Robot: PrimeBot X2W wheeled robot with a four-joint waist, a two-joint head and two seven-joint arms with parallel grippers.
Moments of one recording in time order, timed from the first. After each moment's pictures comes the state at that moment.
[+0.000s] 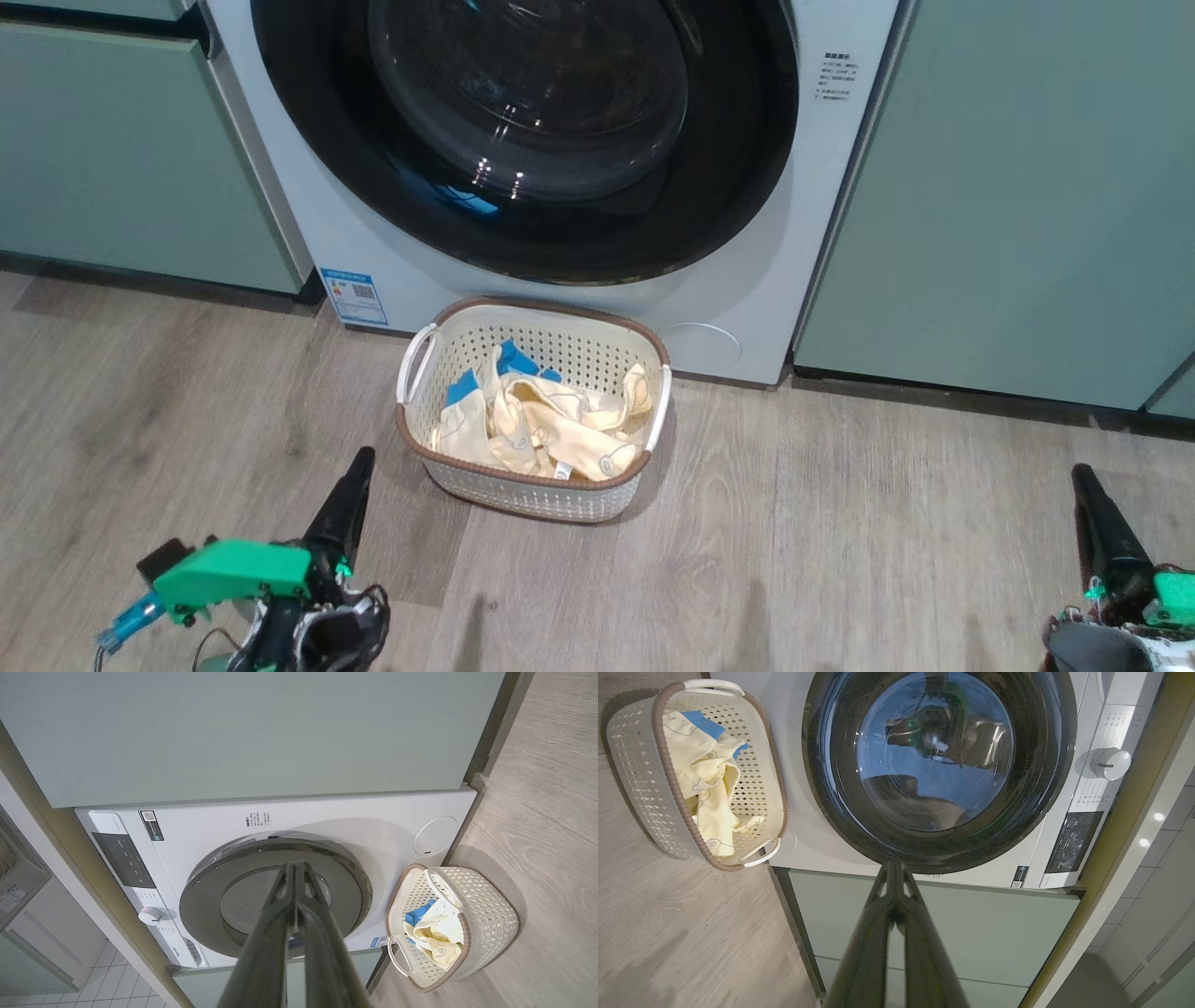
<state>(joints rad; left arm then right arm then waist) -0.05 0.04 0.08 0.28 -1.60 -0.13 0.11 -0.05 -0.03 -0.13 0.28 1.60 0.13 0.11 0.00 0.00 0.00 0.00</state>
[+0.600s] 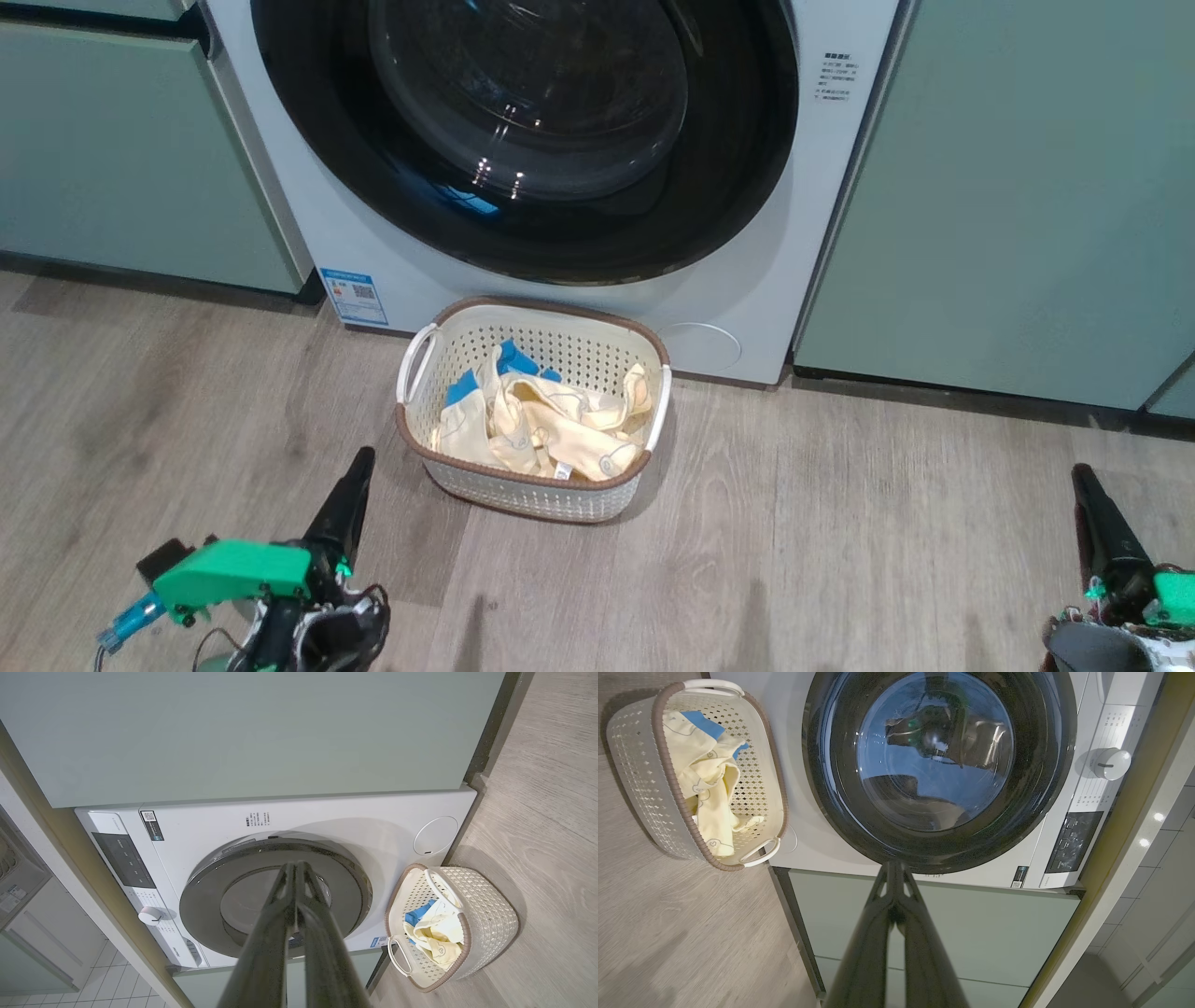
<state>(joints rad) -0.05 0.04 0.08 0.28 -1.60 -0.13 0.11 -0.05 -0.03 -0.13 0.28 1.60 0.13 0.11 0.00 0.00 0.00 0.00</state>
